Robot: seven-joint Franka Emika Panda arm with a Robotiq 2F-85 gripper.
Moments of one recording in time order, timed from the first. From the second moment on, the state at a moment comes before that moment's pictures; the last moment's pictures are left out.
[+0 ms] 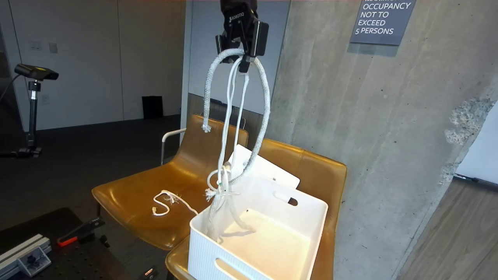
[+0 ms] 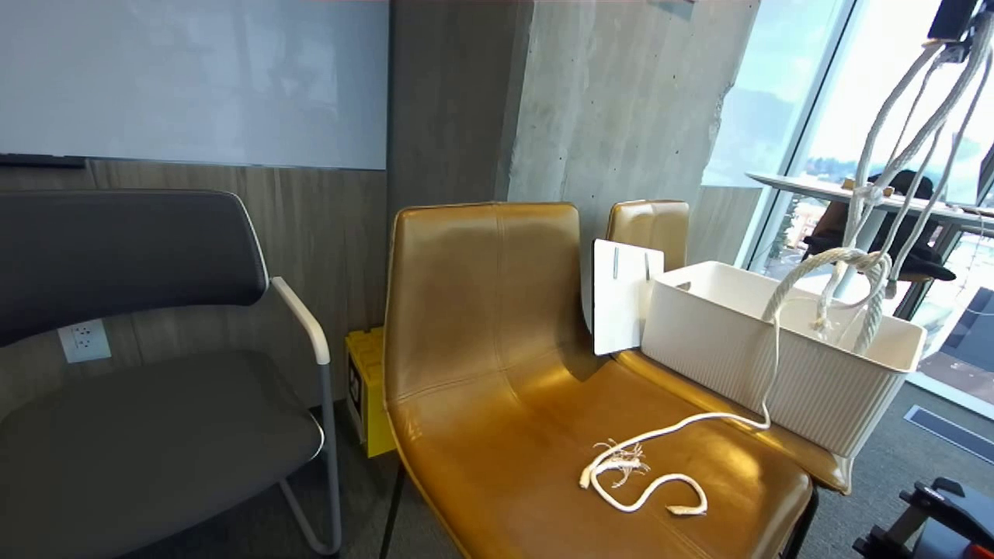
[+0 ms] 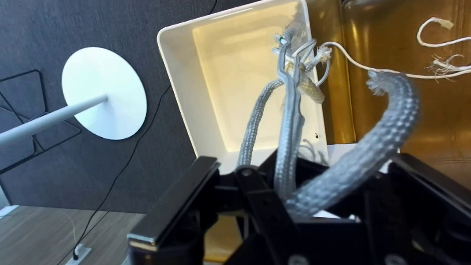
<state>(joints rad) -0.10 -0.05 -0.11 -1.64 -0.25 1.68 -0.06</state>
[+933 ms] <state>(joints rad) -0.16 0.16 -0.16 -1.63 -0.29 1.88 -0.06</state>
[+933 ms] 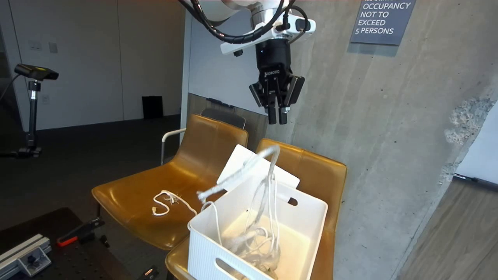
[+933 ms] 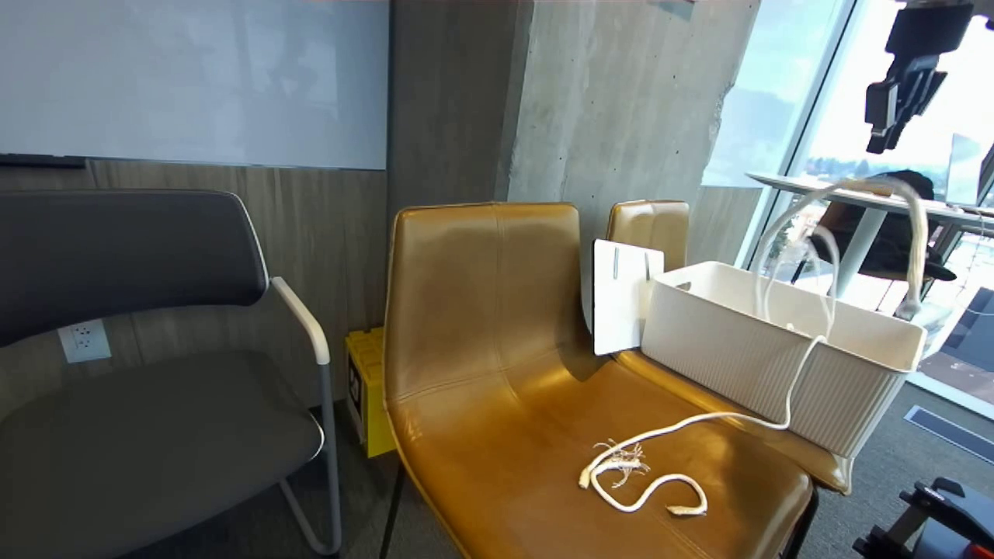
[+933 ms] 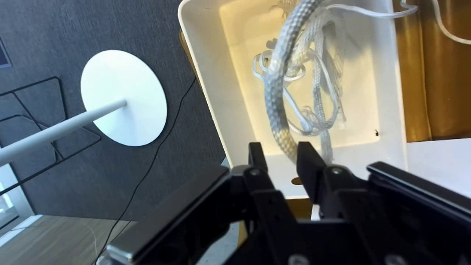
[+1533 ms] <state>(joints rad) -0.09 0.03 -0.10 -1.87 -0.33 1.98 -0.07</state>
